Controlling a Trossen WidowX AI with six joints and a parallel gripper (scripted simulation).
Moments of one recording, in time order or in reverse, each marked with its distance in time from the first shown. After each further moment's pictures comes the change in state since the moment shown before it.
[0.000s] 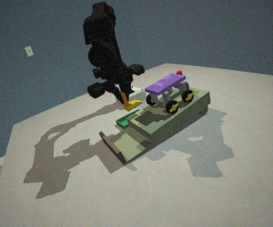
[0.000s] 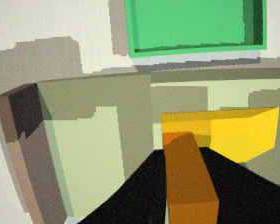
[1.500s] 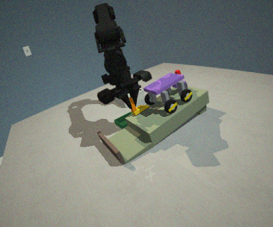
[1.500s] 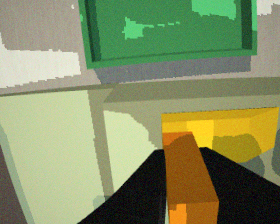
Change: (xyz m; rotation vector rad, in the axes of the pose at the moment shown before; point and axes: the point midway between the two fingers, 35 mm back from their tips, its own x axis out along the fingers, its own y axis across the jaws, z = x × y) arm 0.037 -0.026 0.001 0.004 -0.005 -0.003
